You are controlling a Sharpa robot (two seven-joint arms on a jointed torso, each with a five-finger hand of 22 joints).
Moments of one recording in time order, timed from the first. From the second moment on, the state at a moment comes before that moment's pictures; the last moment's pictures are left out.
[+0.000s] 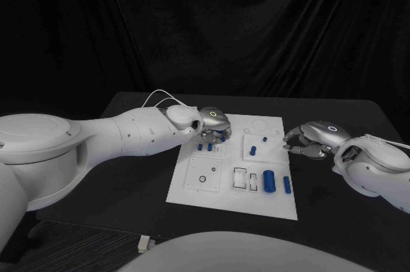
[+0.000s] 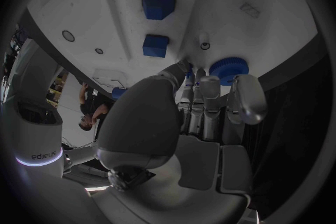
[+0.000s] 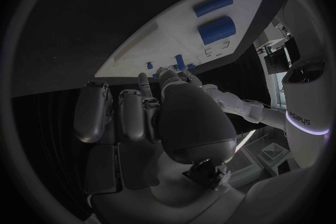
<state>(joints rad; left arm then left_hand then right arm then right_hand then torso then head) 1.16 -0.47 -0.21 0.96 -1.84 -0.27 0.28 1.42 -0.09 0.31 0.12 0.12 0.92 0.03 0.07 0.21 0.97 -0.01 0.23 0.14 1.21 -0.05 1.16 0.78 0.08 1.37 0.07 1.13 1.31 1.17 -0.86 -0.21 1.42 -1.60 -0.37 0.00 1.34 0.05 0.03 0.23 0.43 0.85 0.10 0.20 0.14 1.47 -0.01 1.53 1.31 1.46 -0.08 1.37 1.19 0.06 1.46 0.03 1.26 1.31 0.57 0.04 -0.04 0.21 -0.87</state>
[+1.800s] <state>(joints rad) 1.24 -0.62 -0.21 1.11 -1.84 -0.36 0.30 1.47 -0.05 0.31 0.07 0.05 1.07 0.04 0.10 0.24 1.13 -0.02 0.16 0.16 1.28 -0.05 1.16 0.77 0.08 1.42 0.07 1.22 1.31 1.17 -0.86 -0.21 1.42 -1.60 -0.37 0.00 1.34 0.05 0.03 0.23 0.43 0.86 0.10 0.20 0.14 1.47 -0.01 1.53 1.31 1.46 -0.08 1.37 1.18 0.06 1.46 0.03 1.25 1.31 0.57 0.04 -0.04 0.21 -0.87</state>
